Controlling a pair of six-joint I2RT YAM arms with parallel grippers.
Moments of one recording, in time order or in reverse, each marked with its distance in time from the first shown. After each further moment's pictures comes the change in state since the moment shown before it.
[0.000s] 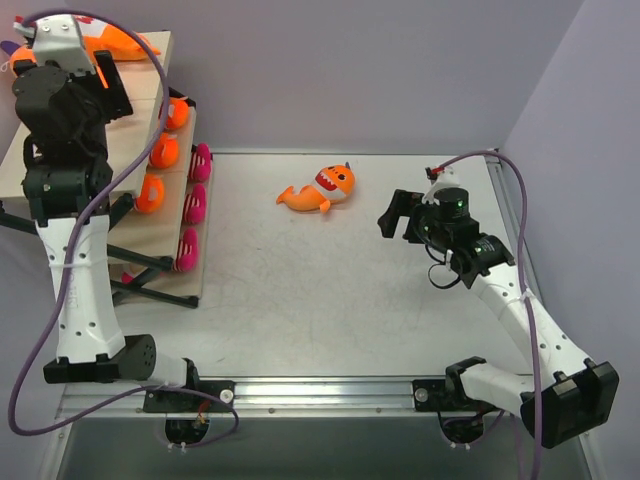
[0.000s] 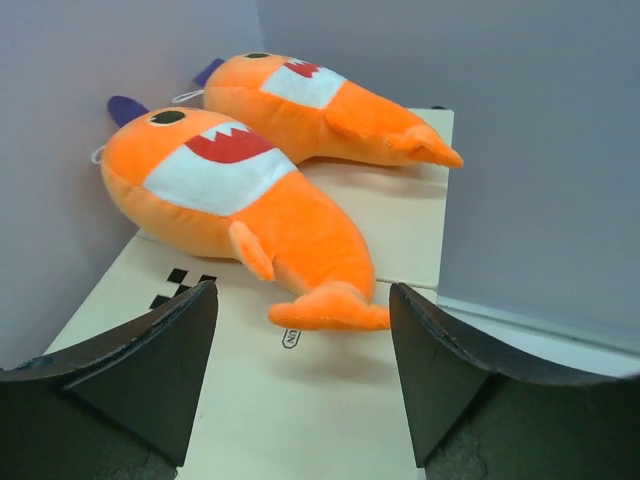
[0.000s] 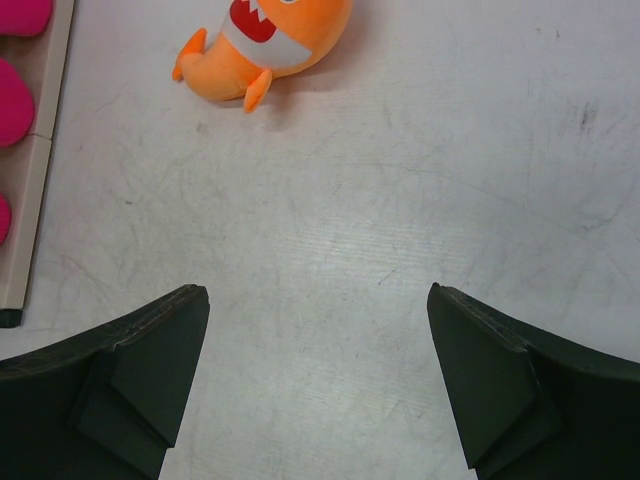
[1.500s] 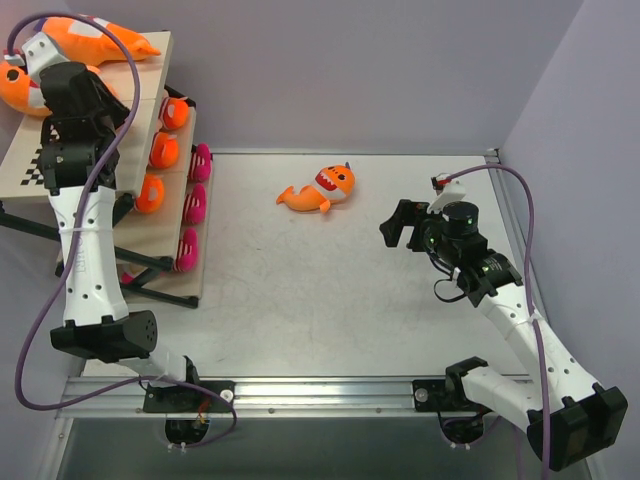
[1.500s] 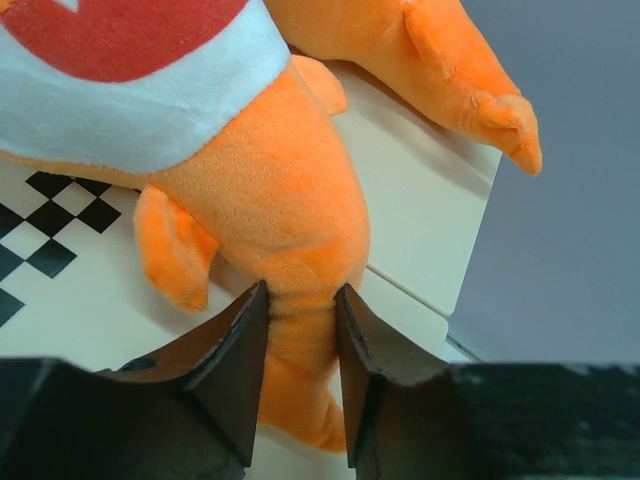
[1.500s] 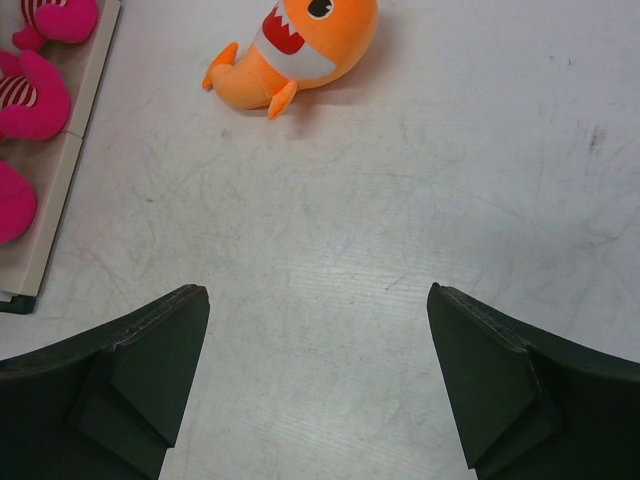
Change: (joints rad) left arm 0.056 0.103 -0.004 -0.124 -0.104 -0.558; right arm 0.000 -0.127 -0.105 0.076 -0.039 -0.026
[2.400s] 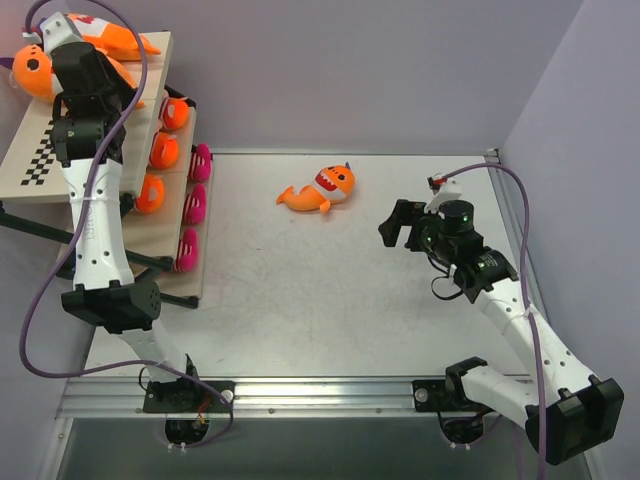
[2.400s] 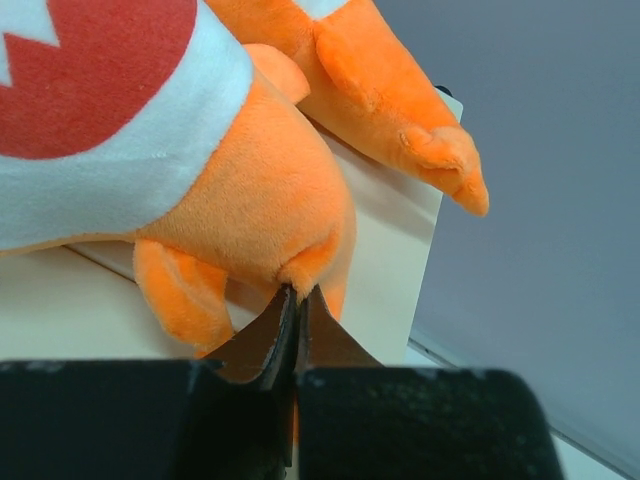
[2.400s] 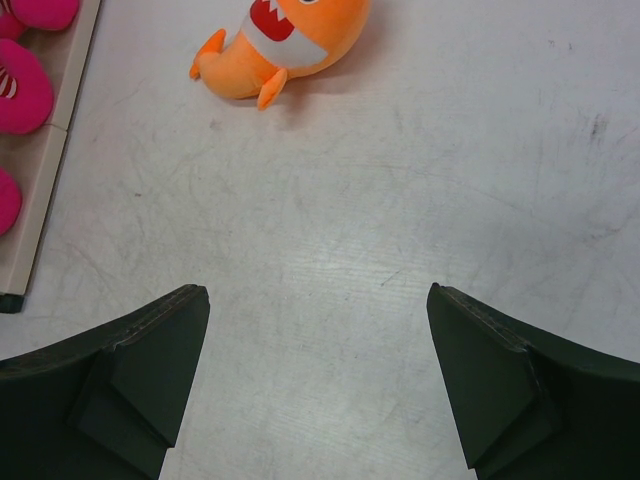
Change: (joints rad) left arm 0.000 0.203 0.200 0.030 0.108 0.002; right arm 0.000 0.032 0.000 0.002 0.006 0.000
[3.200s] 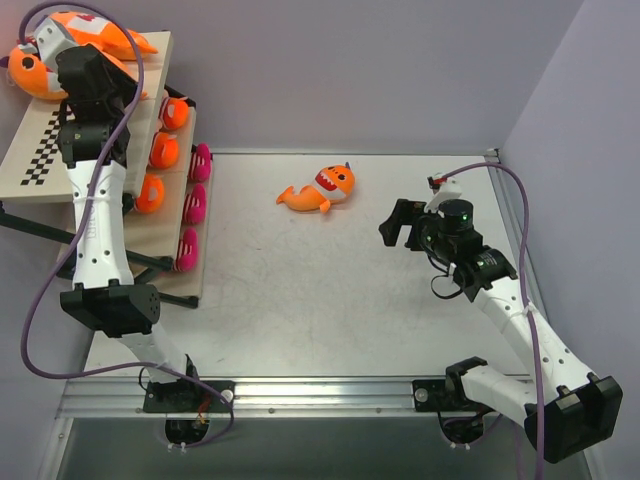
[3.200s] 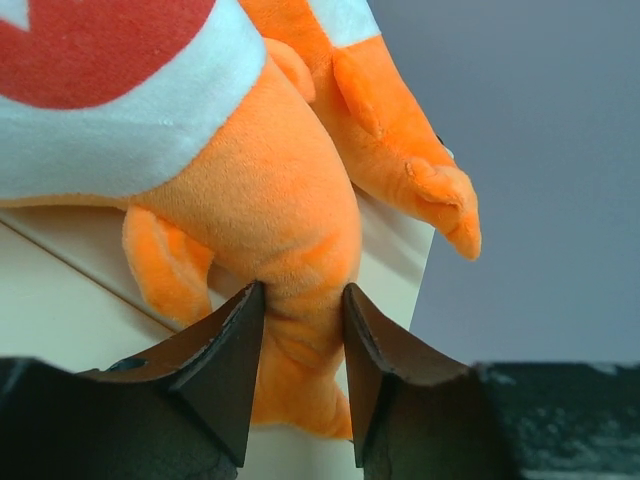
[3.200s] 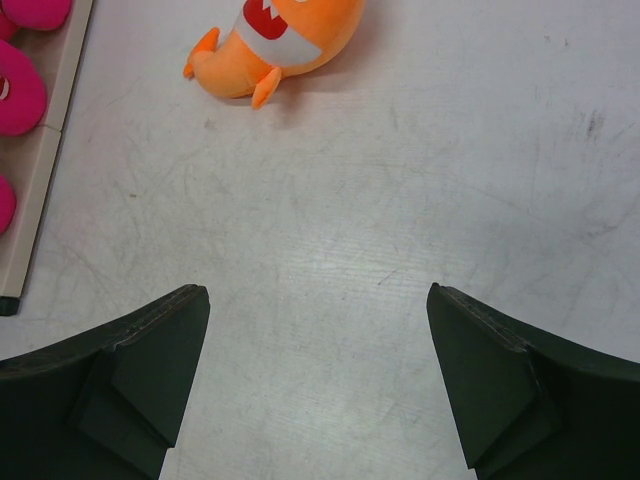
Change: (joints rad) left arm 0.000 -0.017 -0.107 0.150 -0.052 -0.113; right arm -0.006 0.011 0.000 0.000 0.000 0.001
